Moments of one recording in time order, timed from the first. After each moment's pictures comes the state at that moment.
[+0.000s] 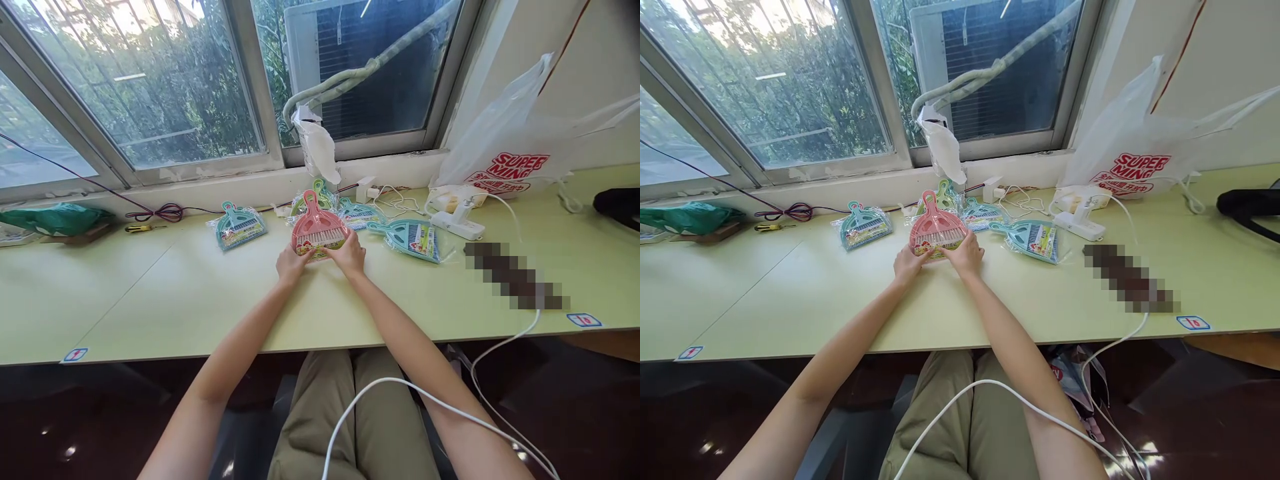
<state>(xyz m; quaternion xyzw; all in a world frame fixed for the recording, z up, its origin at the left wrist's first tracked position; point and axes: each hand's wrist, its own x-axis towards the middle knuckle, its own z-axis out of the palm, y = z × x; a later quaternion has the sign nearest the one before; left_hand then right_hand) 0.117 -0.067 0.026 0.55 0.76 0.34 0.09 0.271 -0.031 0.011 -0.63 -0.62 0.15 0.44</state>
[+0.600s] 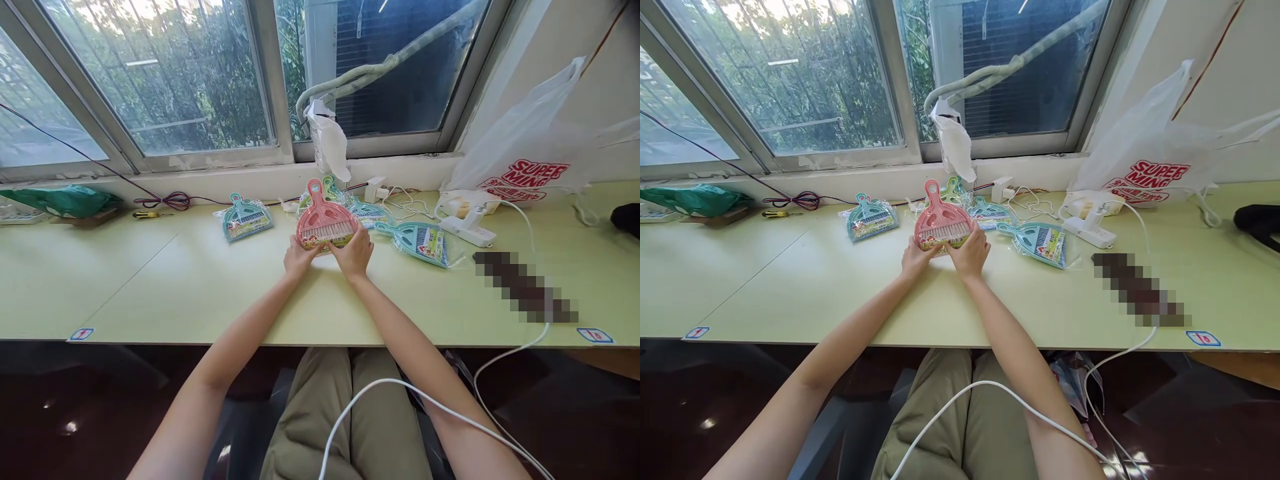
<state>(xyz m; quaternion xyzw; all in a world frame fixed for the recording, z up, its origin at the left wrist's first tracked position) 0.123 -0.070 0.032 0.51 0.76 0.38 0.15 0.264 -0.041 0.010 -0.59 -0.63 0.01 0.50</state>
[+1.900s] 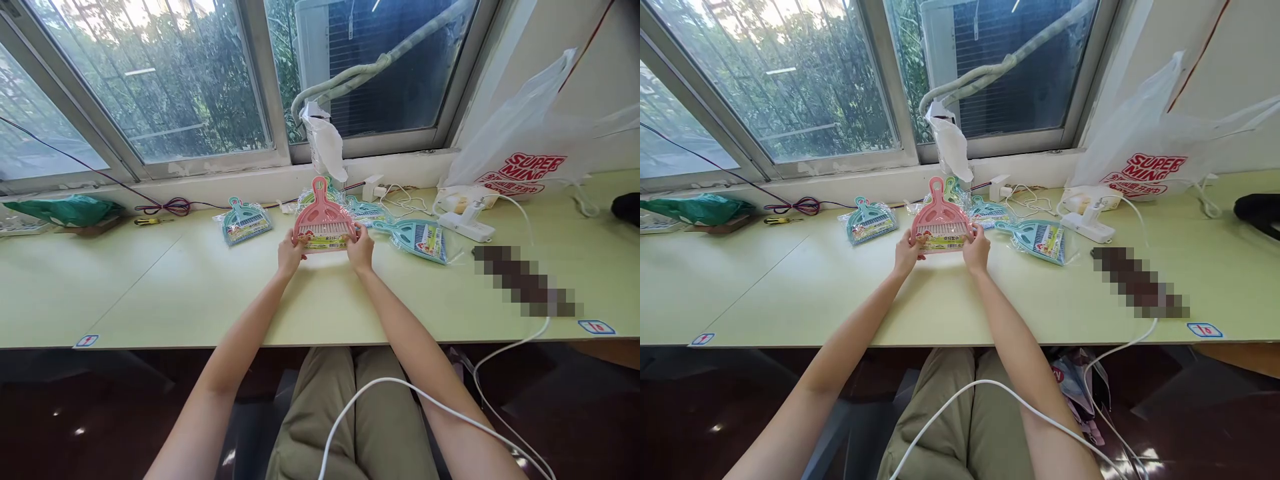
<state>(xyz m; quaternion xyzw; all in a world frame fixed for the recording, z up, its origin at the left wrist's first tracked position) 0.098 -0.061 0.030 0.58 0.63 0.48 0.20 0.286 -0.019 0.009 -0.53 -0.58 0.24 0.58</state>
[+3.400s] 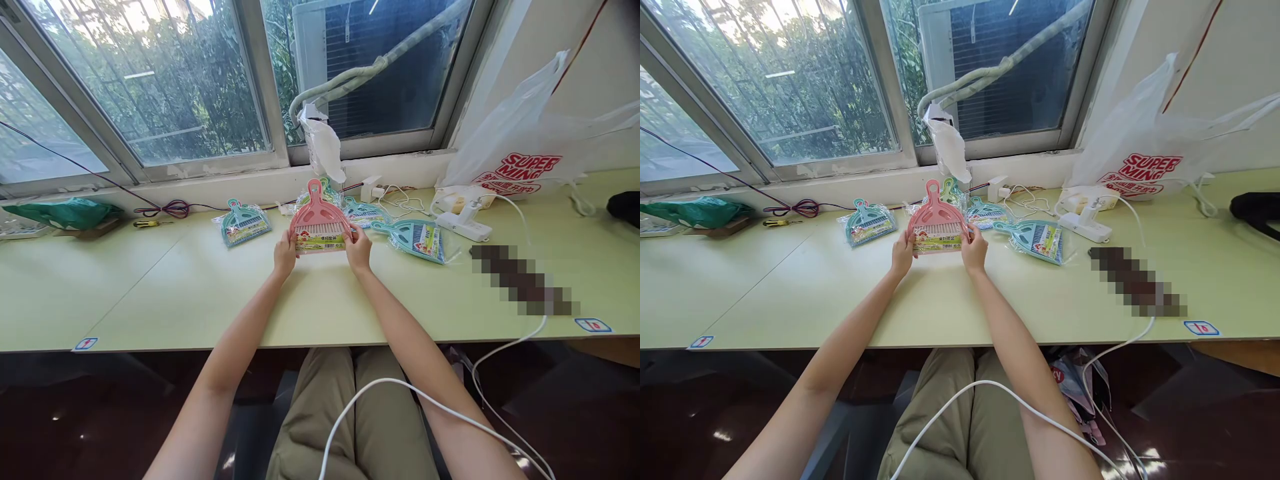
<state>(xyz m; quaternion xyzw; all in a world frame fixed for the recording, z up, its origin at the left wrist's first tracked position) 0.085 -0.052 0.026 0.60 0.66 0.44 0.10 0.283 -0.017 0.010 -0.48 -0.54 0.29 0.62</state>
